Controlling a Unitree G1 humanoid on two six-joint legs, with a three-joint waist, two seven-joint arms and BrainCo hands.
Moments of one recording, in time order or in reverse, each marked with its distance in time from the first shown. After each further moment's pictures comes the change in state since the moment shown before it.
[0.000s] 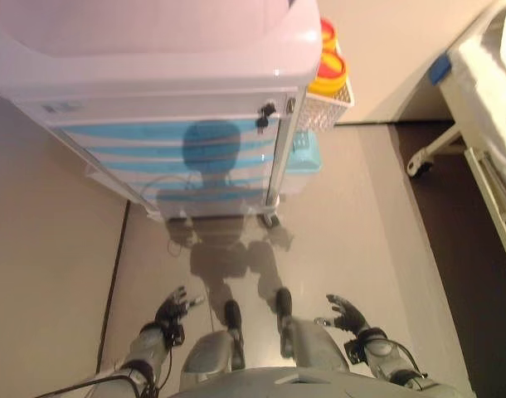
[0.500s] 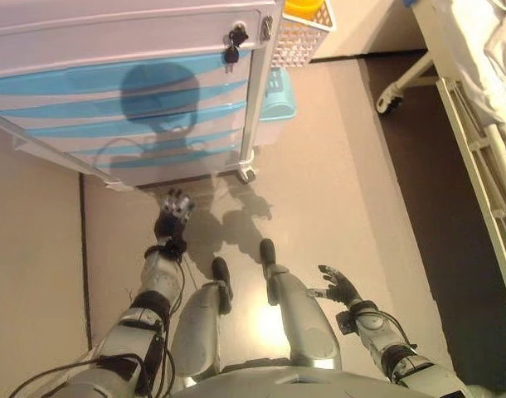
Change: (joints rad) left arm -0.274 0.026 0.071 -0.201 -0.630 -0.109 -0.197; right arm -0.053 -0.002 0.067 -0.076 0.060 -0.026 -0.013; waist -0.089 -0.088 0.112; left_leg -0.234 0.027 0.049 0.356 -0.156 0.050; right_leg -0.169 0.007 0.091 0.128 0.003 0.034
